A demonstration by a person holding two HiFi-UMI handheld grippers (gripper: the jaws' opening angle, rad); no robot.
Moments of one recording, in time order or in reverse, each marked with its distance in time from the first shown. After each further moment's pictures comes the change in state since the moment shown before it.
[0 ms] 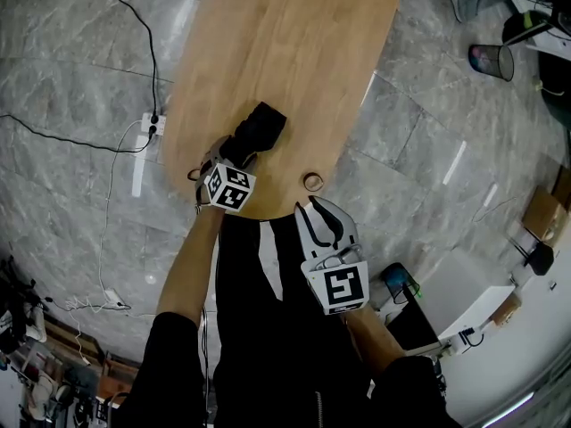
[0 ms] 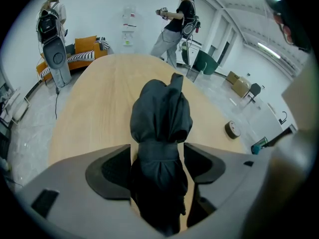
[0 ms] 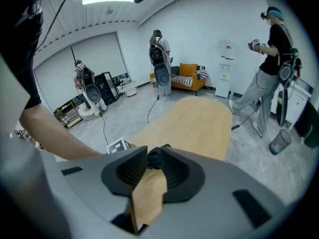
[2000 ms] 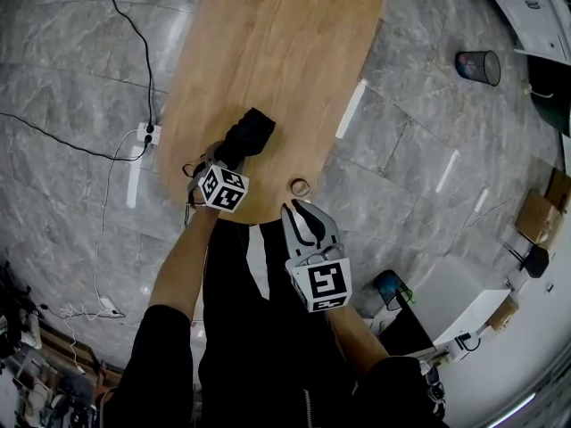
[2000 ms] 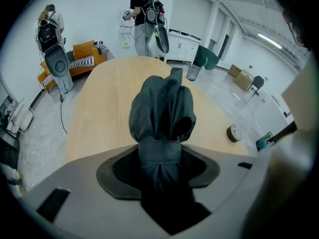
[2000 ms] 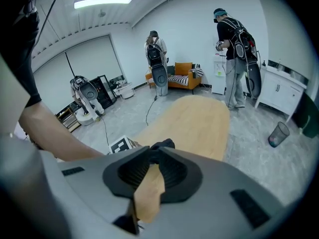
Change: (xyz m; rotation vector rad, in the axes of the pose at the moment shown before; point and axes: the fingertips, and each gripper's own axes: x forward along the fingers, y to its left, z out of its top) left arm -0.013 0.006 0.025 0.056 0.026 0.065; right arm -0.008 -0.001 0.003 0.089 -0.008 -0.018
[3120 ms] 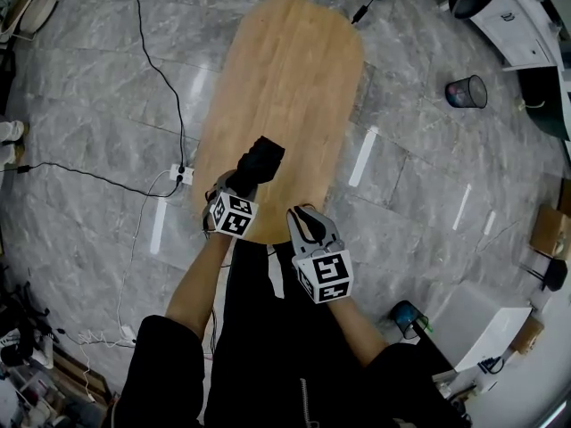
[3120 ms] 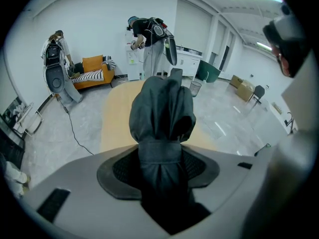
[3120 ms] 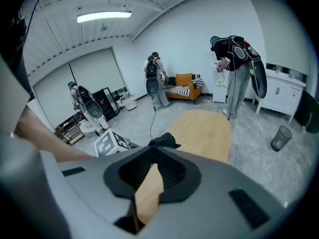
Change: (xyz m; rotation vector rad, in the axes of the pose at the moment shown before) left arm -0.128 0.016 0.071 -0.034 -0.120 0.033; right arm -0.044 0.023 0.069 0.024 -0.103 0.031
